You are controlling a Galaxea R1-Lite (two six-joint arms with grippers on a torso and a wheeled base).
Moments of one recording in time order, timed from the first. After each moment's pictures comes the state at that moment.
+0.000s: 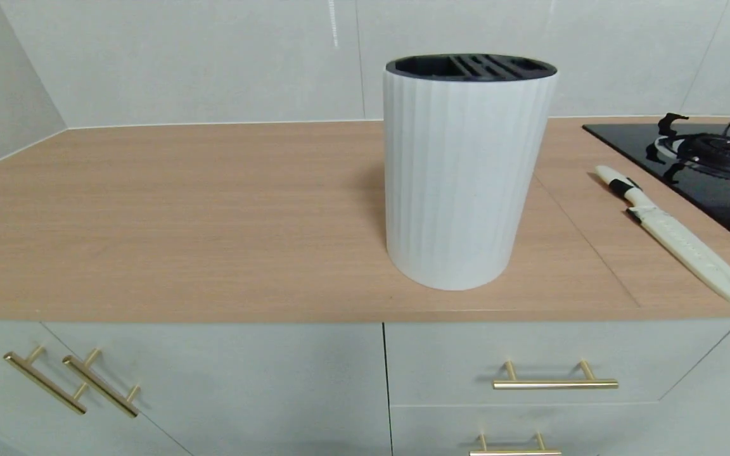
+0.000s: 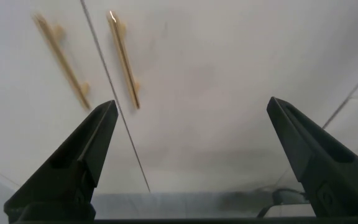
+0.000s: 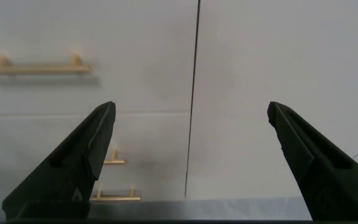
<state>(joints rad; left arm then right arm) 0.01 0.00 0.00 0.00 -0.03 0.01 0.00 0.00 0.00 0.00 -0.05 -0.01</state>
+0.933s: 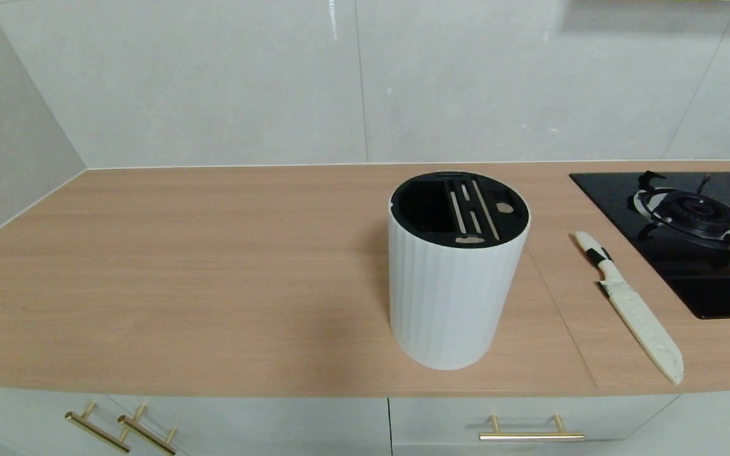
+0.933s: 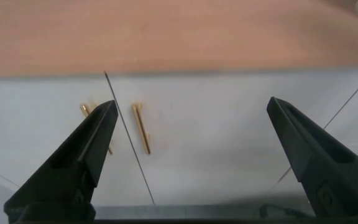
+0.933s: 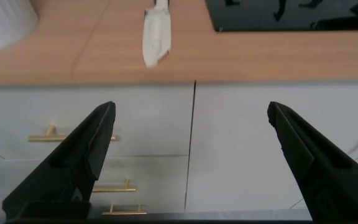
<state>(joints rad) 0.01 0.00 0.00 0.00 -0.03 0.01 0.00 0.00 0.00 0.00 -0.05 -0.01</state>
